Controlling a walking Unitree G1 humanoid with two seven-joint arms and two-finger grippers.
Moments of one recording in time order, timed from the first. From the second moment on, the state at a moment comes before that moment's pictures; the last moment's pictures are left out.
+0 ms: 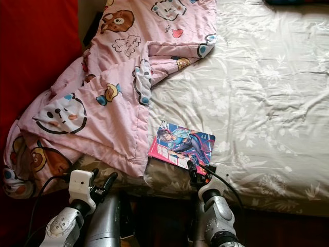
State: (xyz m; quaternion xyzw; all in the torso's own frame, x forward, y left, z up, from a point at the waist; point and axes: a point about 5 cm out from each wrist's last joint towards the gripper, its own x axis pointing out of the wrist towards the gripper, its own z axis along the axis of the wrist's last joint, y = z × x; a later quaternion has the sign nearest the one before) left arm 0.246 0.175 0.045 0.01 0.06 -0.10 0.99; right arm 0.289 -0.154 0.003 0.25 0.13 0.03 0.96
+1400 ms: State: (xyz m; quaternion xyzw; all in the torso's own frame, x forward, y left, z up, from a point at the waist) left arm 0.222 0.178 0.051 0.05 0.07 -0.12 0.99; right arm 0.296 -0.156 0.001 0.51 0.14 -0.02 0.85
